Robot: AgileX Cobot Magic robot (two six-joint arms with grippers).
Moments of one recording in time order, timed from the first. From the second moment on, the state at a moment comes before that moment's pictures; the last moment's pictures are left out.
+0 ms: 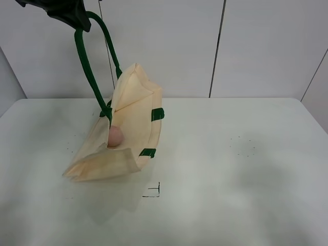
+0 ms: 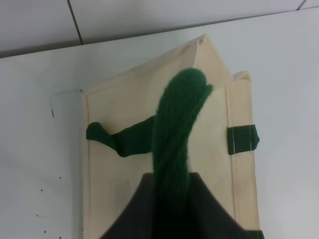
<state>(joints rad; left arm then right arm) -0.30 1.80 -2.11 0.02 1.18 -0.14 0.08 0.20 -0.49 0.03 1.03 -0.03</state>
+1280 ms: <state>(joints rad) -0.30 1.94 -1.81 0.01 1.02 -0.14 0.02 0.00 -0.50 0.03 1.03 -0.03</state>
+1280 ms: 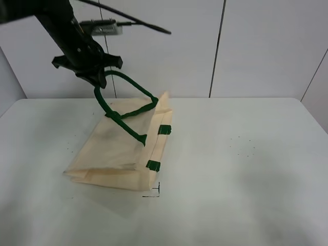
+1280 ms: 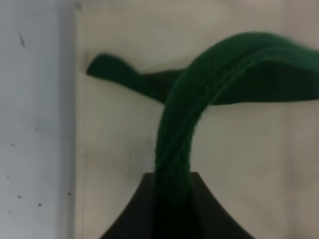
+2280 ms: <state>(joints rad) -0.16 2.11 -1.81 0.11 1.04 -0.16 0.02 0.00 -0.50 0.03 1.03 -0.03</state>
